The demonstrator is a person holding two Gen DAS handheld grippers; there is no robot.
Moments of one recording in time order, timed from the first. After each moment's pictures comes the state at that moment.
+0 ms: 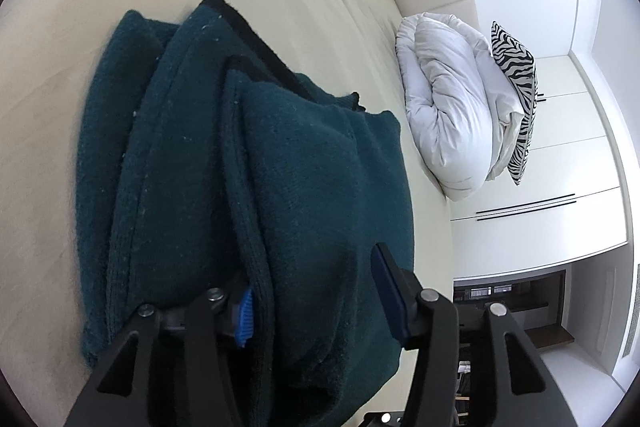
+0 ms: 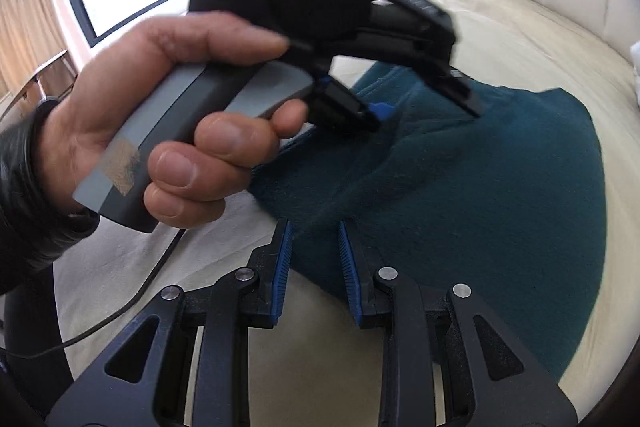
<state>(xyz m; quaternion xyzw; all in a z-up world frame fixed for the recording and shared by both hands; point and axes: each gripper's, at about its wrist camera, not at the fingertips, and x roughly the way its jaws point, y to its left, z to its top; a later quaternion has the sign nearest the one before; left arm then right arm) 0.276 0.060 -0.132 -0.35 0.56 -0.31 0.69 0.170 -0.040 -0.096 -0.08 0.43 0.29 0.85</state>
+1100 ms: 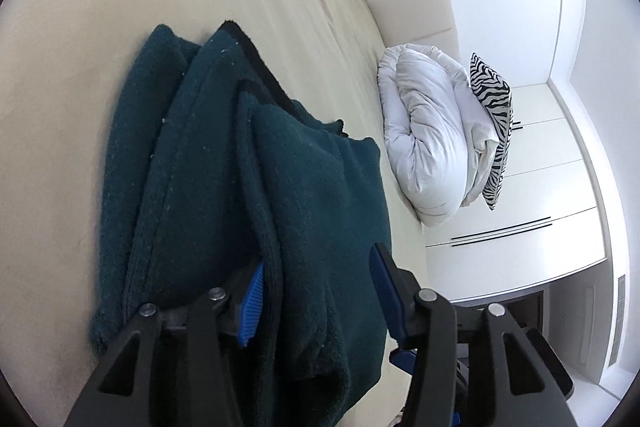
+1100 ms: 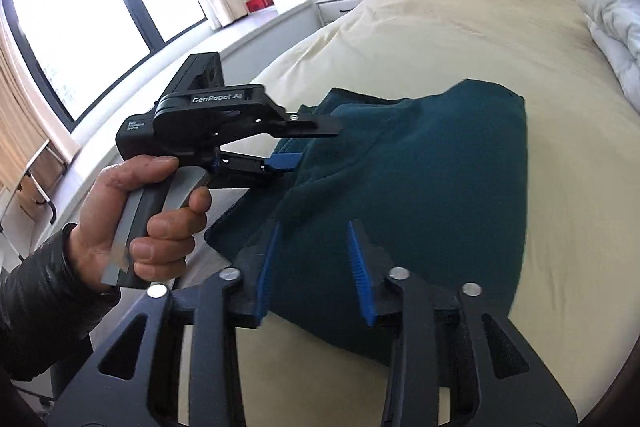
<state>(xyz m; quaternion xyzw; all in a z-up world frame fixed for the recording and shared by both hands) 0.264 0.084 -0.138 -0.41 0.51 -0.32 0.69 0.190 -0.165 -0.052 0.04 0.42 0.22 0.88</state>
